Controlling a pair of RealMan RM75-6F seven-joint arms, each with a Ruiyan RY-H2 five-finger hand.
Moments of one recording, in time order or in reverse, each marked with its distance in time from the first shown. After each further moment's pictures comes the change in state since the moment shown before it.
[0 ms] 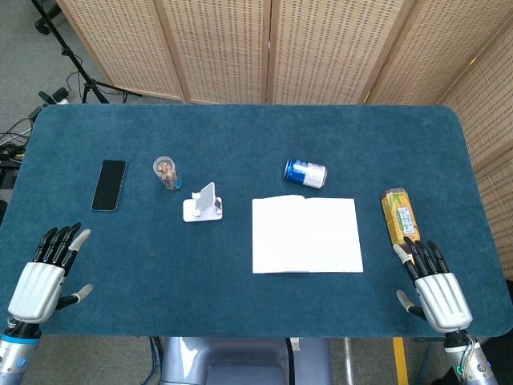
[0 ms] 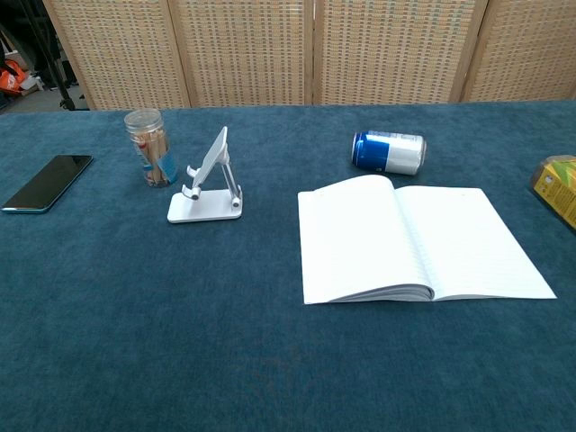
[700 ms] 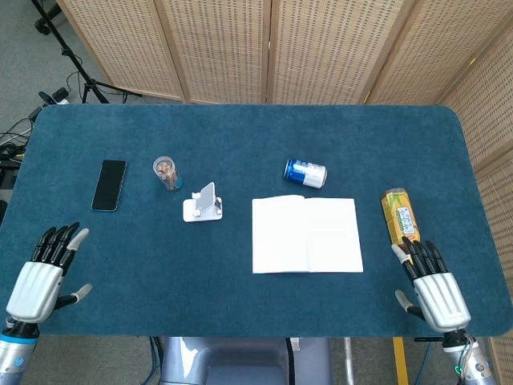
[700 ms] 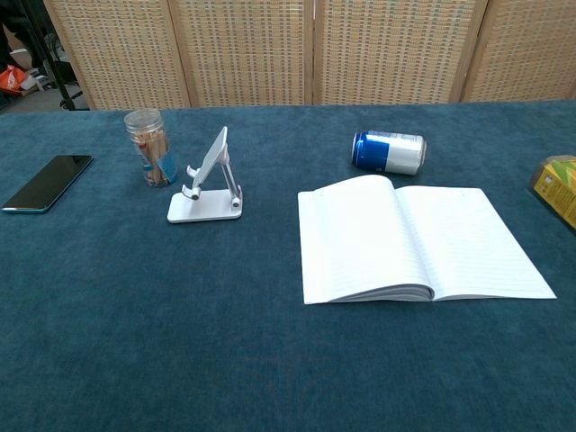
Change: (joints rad) left arm -0.001 0.008 -0.002 -0.001 -0.003 0.002 -0.020; right arm 0.003 -0.007 0.001 0.000 -0.001 -0.004 -0.006
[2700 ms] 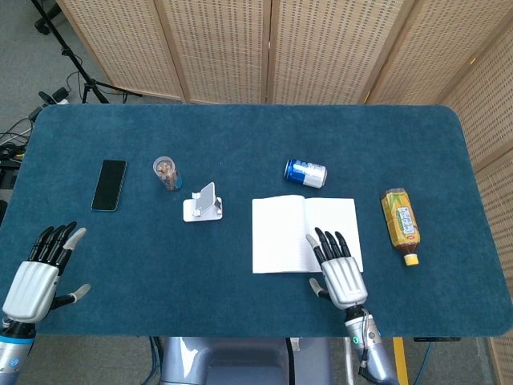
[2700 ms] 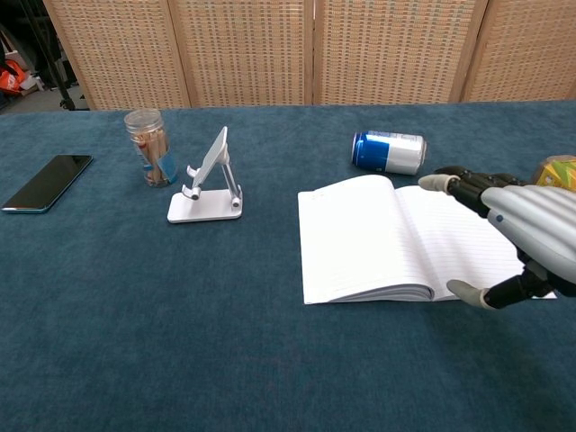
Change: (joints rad) left arm -0.001 0.020 0.003 -0.003 0.002 0.001 -0.054; right arm 0.151 -0.439 0.129 -0.140 0.262 -0.212 -0.432
